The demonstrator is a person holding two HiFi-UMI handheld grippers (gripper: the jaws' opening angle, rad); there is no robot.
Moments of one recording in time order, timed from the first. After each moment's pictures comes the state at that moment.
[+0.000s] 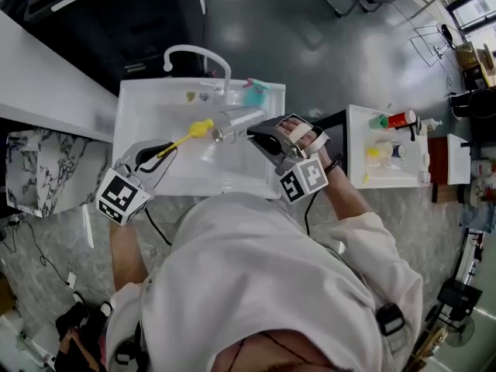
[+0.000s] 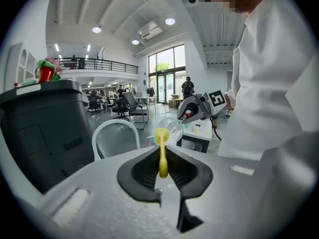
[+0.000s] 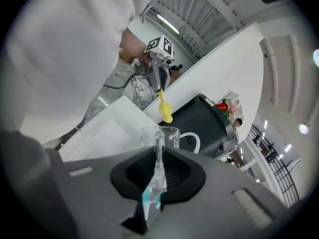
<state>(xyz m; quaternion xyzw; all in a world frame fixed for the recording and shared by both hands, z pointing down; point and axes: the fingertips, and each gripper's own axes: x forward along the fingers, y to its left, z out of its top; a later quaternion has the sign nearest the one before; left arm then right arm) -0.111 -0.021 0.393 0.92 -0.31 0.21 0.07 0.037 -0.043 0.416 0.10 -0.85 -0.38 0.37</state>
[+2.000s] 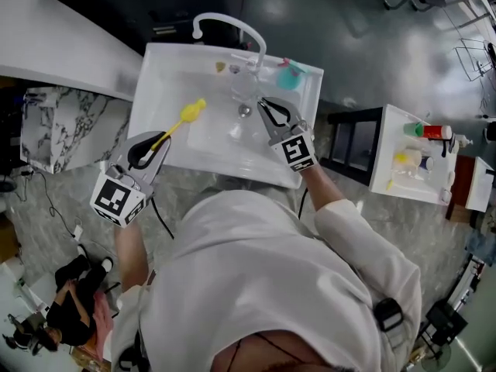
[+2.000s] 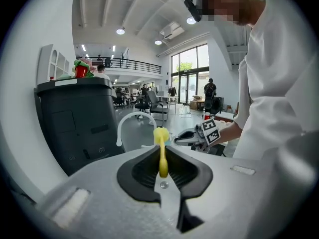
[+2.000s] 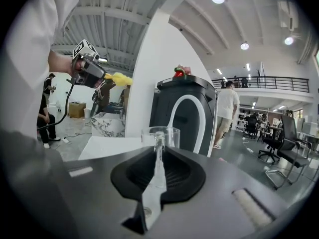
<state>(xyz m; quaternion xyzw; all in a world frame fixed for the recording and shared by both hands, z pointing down) -0.159 0.002 0.391 0.87 -0.43 0.20 0.11 0.005 -0.104 0.522 0.26 -0.95 -0.05 0.16</state>
